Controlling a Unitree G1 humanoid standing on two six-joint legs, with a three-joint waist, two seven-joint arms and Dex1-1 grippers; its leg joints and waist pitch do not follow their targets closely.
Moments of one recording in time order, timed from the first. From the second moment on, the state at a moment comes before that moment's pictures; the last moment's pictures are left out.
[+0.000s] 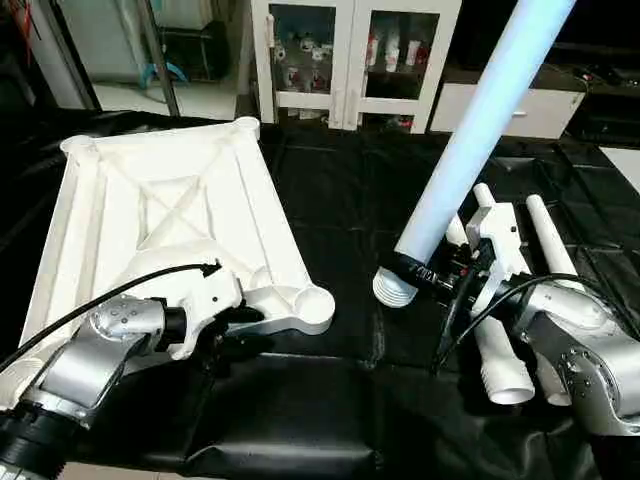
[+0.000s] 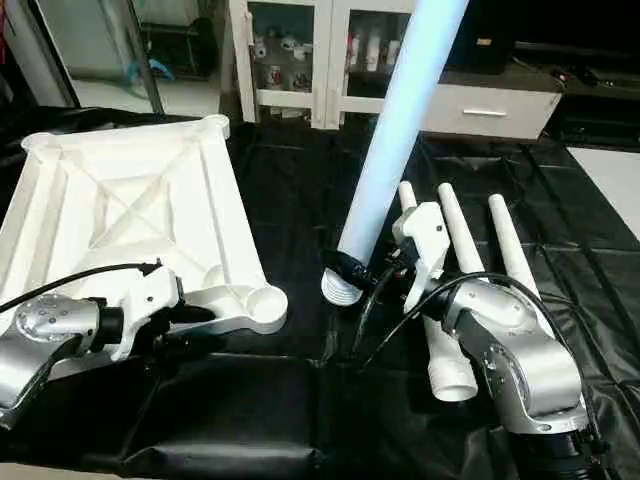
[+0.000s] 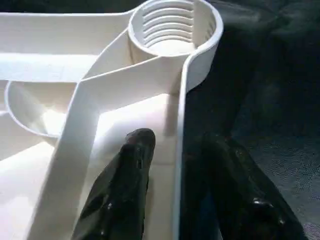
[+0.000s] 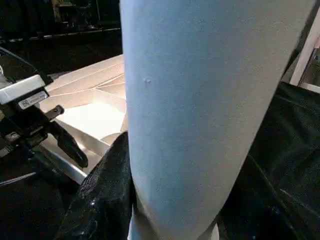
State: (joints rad) left arm -0.27 0.66 -0.27 0.14 -0.12 0.23 -1.01; right arm -0.22 -0.43 0.01 -0.23 0.47 0.54 0.73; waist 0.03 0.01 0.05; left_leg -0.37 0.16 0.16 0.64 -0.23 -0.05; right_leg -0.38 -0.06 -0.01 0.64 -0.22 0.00
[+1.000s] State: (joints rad) left arm -0.32 0.62 -0.32 0.16 -0.03 0.20 -1.08; right arm -0.30 -0.38 0.06 -0.16 0.48 0.56 0.75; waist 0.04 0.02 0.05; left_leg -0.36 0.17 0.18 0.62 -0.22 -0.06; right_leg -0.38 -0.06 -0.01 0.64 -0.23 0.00
